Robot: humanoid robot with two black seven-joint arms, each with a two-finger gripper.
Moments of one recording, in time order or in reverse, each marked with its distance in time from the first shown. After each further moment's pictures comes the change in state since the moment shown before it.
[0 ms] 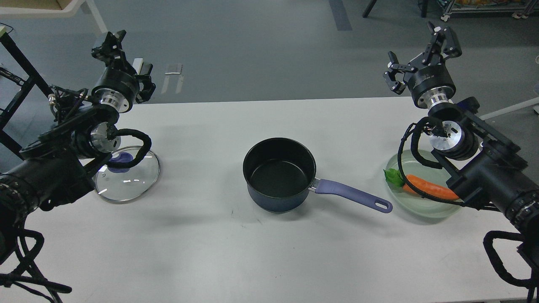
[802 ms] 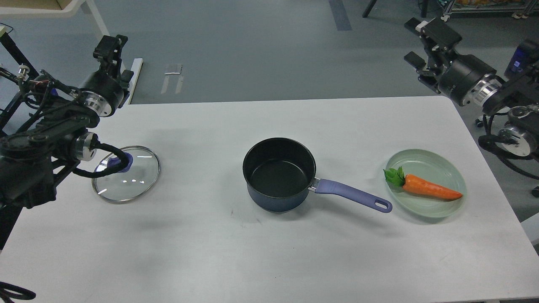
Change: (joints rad) left arm -0.039 0.102 0.181 -0.066 0.301 0.150 0.004; right arm 0.158 -0.474 -0.503 0.386 -0.507 -0.112 0.075
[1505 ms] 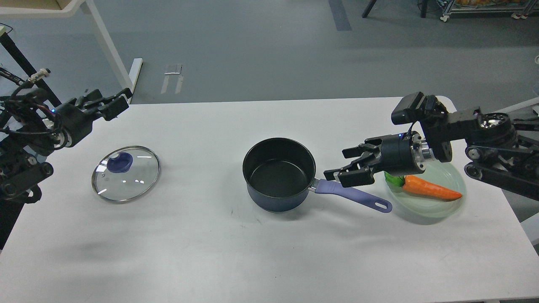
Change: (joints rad) left arm 0.033 0.232 0.210 -0.060 0.928 0.234 -0.020; right arm 0.235 0.000 -0.336 0.359 -1.123 0.128 -0.007
